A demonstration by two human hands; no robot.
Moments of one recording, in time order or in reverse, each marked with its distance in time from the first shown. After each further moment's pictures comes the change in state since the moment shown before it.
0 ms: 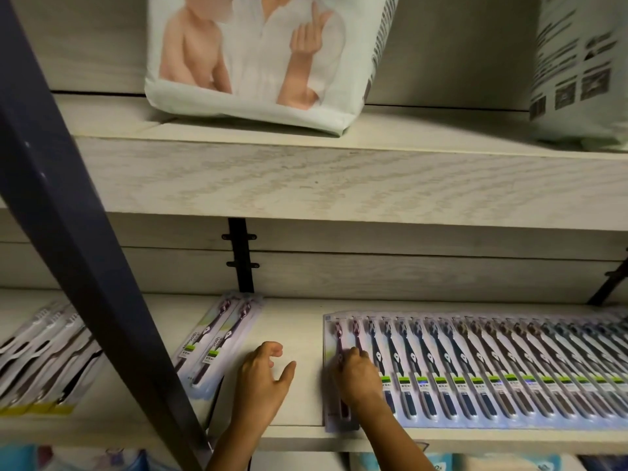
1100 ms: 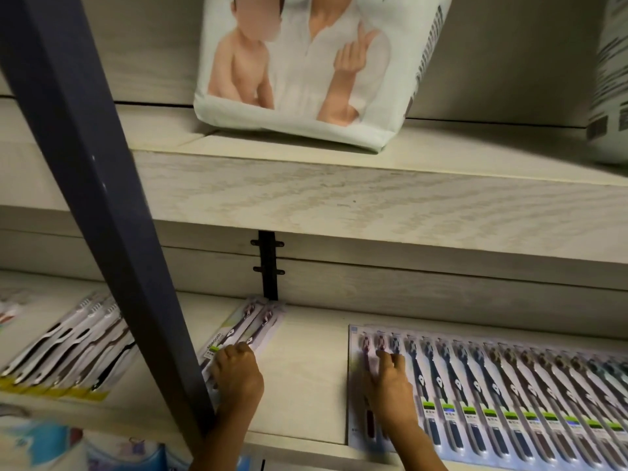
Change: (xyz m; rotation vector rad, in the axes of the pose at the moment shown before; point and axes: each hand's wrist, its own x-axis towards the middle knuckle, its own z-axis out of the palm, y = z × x) left_hand 0.040 -0.053 -0.016 0.752 0.028 -0.309; right_hand 0.005 0.013 -0.011 0.131 0.122 -0.087
